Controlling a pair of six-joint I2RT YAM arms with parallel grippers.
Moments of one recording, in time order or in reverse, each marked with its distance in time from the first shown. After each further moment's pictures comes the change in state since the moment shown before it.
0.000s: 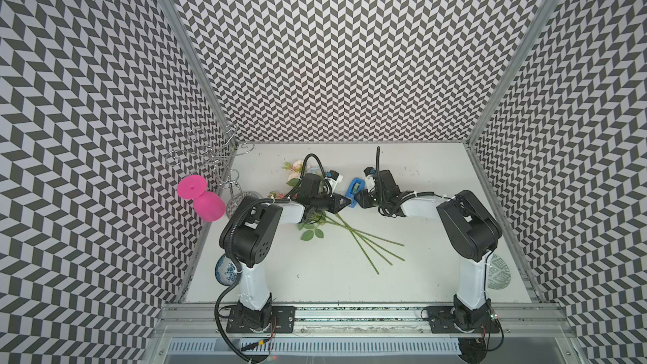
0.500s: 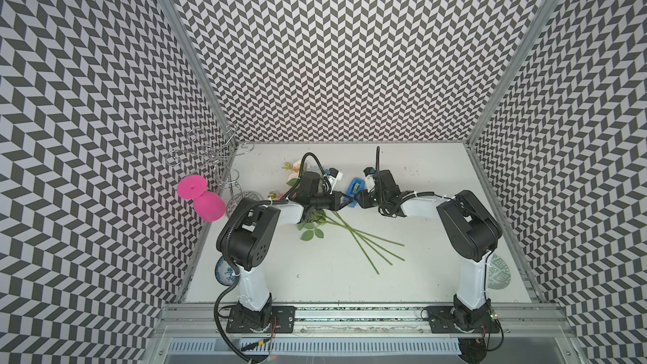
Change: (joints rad) left arm -0.006 -0.042 -0.018 0.063 0.092 -0.160; right arm 0.000 0.000 0.000 0.000 0.000 -0.011
